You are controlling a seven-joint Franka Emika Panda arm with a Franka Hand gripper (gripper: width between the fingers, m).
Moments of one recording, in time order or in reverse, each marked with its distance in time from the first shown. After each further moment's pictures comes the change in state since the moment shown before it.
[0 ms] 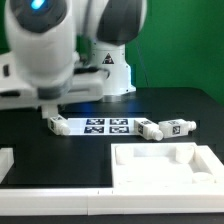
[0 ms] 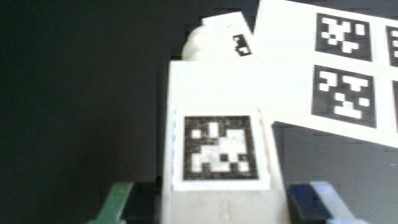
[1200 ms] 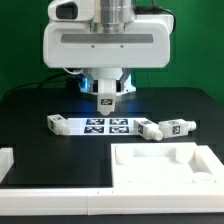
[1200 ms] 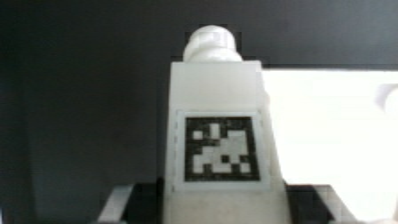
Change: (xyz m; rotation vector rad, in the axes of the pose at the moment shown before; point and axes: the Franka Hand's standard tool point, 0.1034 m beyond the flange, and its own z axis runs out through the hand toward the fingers) arm 0.030 -0.093 -0.103 0.039 0.790 0.213
